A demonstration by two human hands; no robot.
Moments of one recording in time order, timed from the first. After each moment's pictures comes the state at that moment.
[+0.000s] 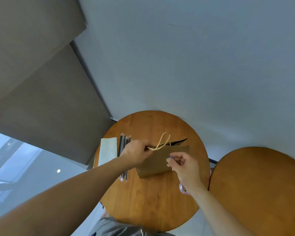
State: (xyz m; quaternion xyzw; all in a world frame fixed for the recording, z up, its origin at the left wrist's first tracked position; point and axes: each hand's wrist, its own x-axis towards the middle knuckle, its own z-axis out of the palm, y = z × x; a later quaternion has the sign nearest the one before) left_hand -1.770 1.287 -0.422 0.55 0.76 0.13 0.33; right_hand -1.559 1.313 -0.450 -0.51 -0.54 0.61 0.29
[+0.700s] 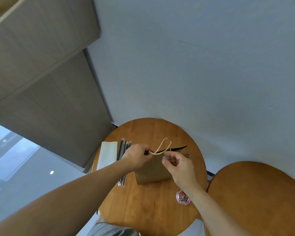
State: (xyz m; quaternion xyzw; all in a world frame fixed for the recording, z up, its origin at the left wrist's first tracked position) left_hand -1.772 1.287 -0.423 0.50 0.78 0.16 0.34; right_hand -1.579 1.324 -0.416 -0.47 -0.65 0.54 0.24
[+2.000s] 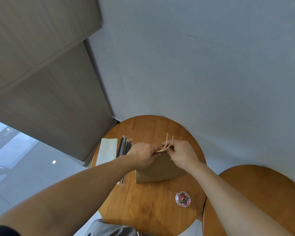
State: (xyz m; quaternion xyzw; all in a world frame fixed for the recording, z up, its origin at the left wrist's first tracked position) left_hand -1.773 1.312 -0.427 0.65 0.71 0.07 0.26; right_hand -1.609 1.397 -0.407 -0.42 -0.83 0.37 0.02
